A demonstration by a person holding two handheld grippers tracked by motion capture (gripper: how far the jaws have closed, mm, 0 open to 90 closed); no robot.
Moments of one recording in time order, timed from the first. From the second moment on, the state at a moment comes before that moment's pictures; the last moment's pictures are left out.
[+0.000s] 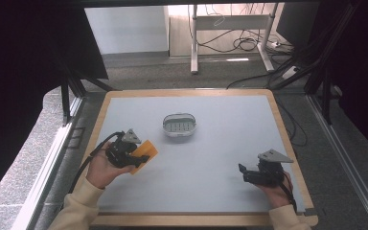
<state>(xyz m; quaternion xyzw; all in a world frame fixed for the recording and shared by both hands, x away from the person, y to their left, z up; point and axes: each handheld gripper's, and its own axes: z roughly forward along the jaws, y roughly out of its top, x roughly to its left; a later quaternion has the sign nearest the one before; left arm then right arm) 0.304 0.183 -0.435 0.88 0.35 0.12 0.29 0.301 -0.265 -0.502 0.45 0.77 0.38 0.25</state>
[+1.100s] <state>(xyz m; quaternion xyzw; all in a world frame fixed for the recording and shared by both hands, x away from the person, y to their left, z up) 0.320 0.178 -0.417 0.88 0.33 0.13 0.30 0.301 -0.265 -0.503 0.45 0.77 0.38 0.25</state>
